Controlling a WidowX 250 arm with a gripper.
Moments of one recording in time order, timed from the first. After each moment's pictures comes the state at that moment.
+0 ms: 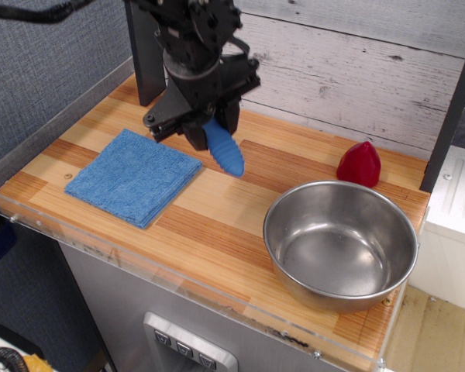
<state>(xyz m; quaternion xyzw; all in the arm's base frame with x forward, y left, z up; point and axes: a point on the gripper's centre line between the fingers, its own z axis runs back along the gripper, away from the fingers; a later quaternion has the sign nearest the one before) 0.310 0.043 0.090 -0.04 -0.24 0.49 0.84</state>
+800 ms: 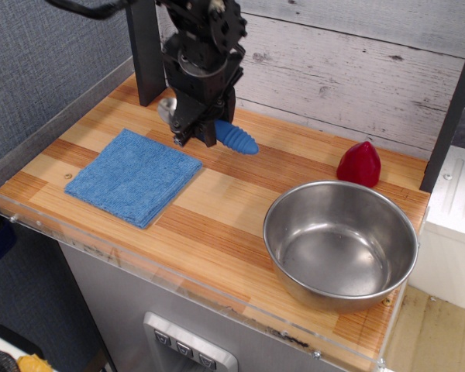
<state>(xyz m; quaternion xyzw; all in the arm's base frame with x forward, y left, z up) 0.353 0.068 0.050 -0.05 -0.21 0.66 0.72</state>
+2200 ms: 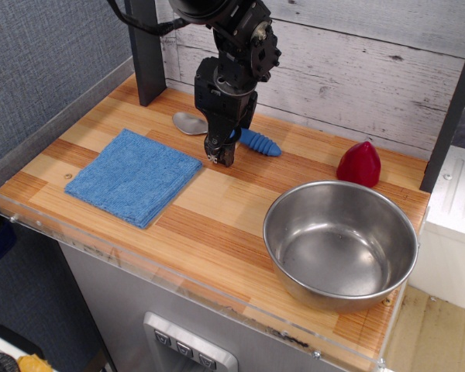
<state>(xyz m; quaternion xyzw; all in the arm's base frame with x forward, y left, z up) 0.370 0.054 0.018 -0.03 -0.18 0.74 0.65</state>
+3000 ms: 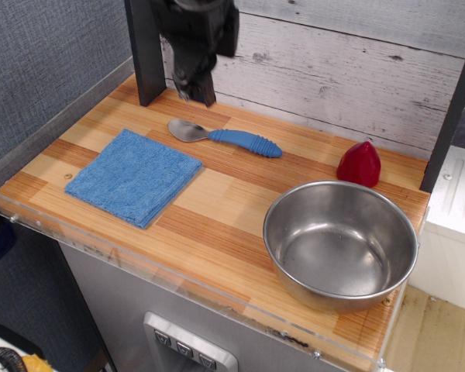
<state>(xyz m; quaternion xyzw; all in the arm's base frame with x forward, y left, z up) 0.334 0.057 0.131 -0.10 -0.24 0.73 0.63</state>
